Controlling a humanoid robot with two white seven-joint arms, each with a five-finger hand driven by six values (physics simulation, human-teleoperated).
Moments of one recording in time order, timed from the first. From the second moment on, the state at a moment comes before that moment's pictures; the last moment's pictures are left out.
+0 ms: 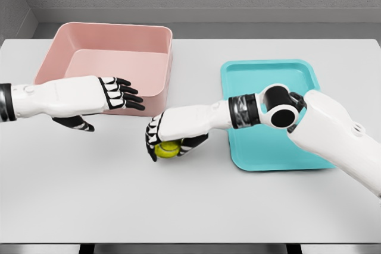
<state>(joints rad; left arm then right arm) -0.74 1.09 -0.86 -1.77 -0.23 -0.61 -0.33 -0.83 -0.44 1.03 -1.47 0.16 -0.61 0.60</state>
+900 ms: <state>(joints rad) -0.73 1.17 -0.86 -1.77 -0.23 -0.61 -0.33 -0.83 -0.33 1.06 -1.33 0.18 -0.61 0.60</state>
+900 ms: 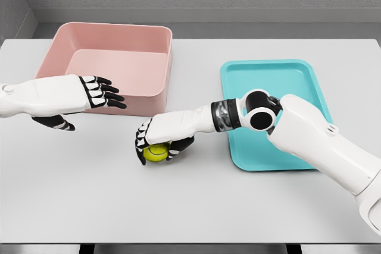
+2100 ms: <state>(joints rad) -0.74 1.18 -0.85 -1.77 -0.23 -0.61 -0.33 -0.84 -0.35 1.05 -1.32 0.19 -0.61 0.59</state>
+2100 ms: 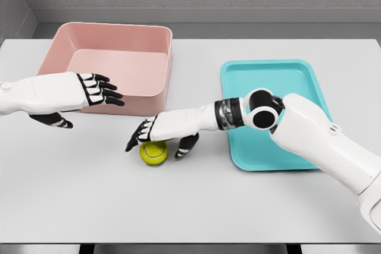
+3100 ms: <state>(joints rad) -0.75 1.11 -0.85 -1.77 -0.23 -0.61 -0.33 -0.75 -0.90 0.63 -1.36 0.19 -0.61 0.58</state>
